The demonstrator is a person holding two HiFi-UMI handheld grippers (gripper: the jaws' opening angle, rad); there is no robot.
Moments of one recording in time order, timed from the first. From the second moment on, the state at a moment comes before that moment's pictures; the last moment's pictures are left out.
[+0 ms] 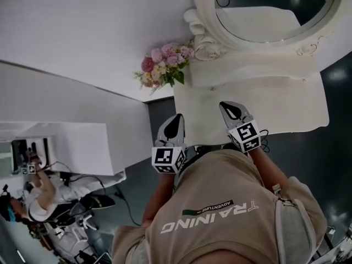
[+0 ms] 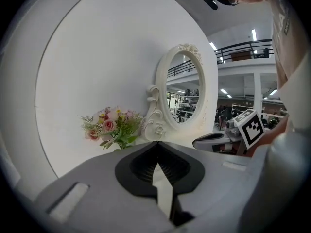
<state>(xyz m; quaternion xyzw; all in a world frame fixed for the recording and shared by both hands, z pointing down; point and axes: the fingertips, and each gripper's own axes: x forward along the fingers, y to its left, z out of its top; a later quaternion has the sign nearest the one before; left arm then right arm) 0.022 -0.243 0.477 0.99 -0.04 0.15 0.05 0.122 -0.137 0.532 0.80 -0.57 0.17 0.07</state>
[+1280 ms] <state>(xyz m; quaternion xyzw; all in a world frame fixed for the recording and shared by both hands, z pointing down) 0.047 -0.274 0.522 0.98 0.00 0.18 0.09 0.191 -0.183 0.675 0.85 -0.44 0.28 0.09</state>
